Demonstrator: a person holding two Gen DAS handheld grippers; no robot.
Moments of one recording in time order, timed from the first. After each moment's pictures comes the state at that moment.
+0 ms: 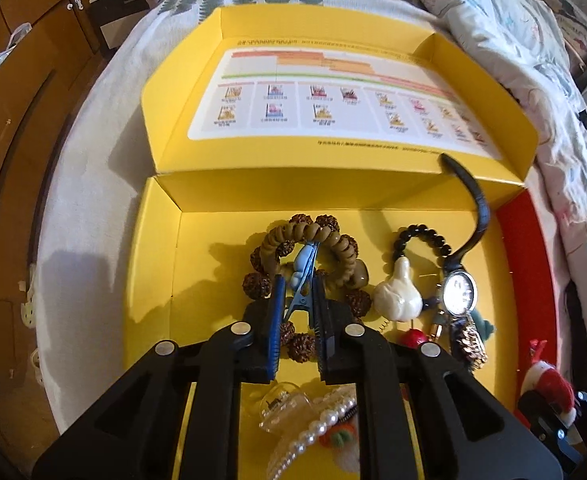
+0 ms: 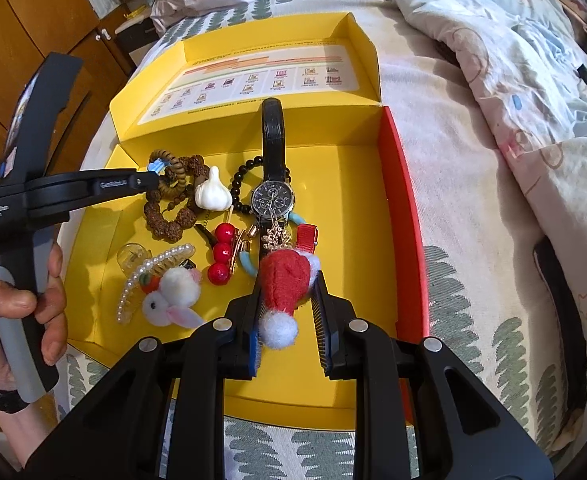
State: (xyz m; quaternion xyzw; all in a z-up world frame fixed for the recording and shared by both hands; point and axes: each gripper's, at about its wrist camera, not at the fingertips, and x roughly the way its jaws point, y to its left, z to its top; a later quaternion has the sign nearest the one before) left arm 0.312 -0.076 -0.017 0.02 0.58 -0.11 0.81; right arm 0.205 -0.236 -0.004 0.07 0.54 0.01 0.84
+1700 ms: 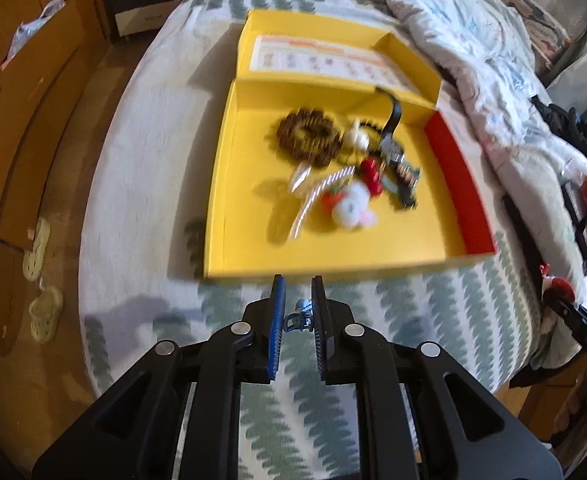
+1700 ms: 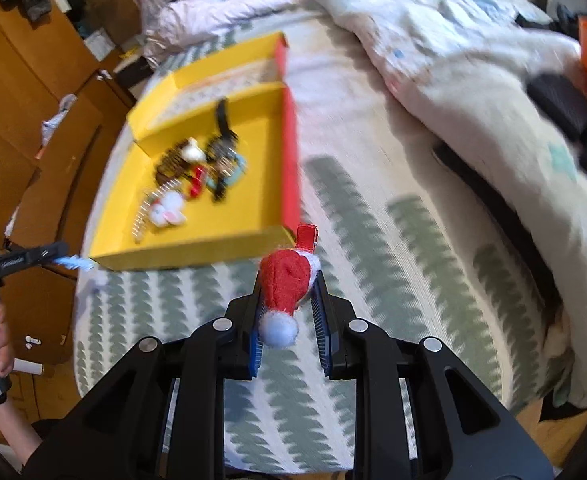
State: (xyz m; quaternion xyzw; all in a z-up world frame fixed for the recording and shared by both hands) left arm 0.130 0.002 0.050 -0.01 0.58 -0.13 0.80; right arm 0.034 -0.324 0.041 0.15 0.51 -0.01 0.85
